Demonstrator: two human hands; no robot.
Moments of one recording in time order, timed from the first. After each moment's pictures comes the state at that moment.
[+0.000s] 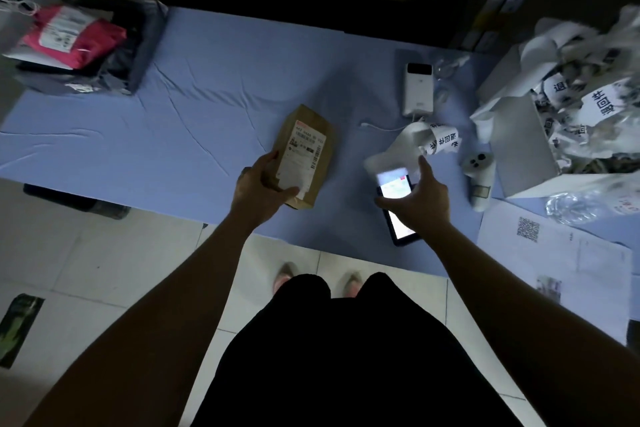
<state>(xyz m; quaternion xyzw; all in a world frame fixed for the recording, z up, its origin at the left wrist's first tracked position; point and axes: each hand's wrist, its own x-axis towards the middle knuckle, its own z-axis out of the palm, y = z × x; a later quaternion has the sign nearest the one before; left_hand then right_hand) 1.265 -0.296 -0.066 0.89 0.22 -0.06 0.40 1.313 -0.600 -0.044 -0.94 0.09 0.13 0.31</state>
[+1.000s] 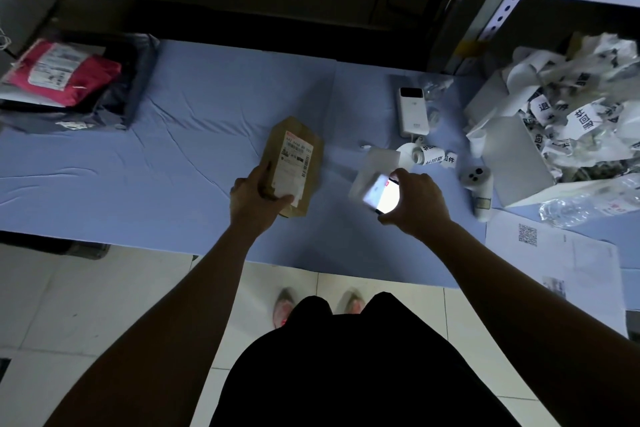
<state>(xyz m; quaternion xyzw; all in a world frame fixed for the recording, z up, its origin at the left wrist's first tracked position) 1.290 -0.247 -0.061 0.90 0.21 -0.05 0.38 1.323 -0.544 0.004 -0.98 -0.05 0.13 0.13</state>
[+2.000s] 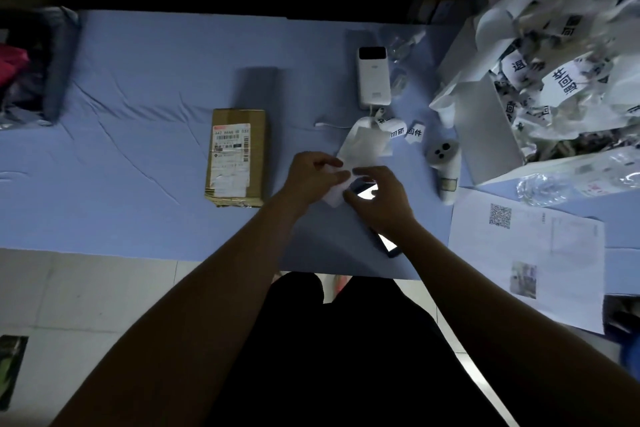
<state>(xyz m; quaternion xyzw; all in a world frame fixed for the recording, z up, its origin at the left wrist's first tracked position) 1.366 -0.449 -0.057 0.78 0.18 -0.17 0.57 1.336 -0.609 -0.062 -0.88 0.04 0.11 0.46</state>
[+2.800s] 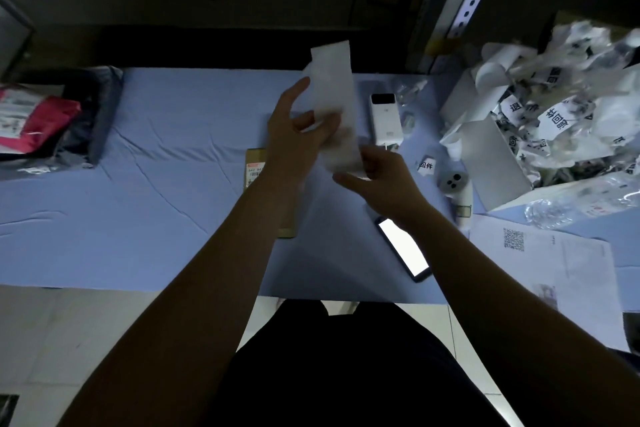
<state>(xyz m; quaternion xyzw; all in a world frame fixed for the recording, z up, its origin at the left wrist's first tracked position) 1.399 -0.382 0.067 0.64 0.07 0.02 0.76 1.374 -0.550 0.033 -0.77 -0.03 0.13 0.62</state>
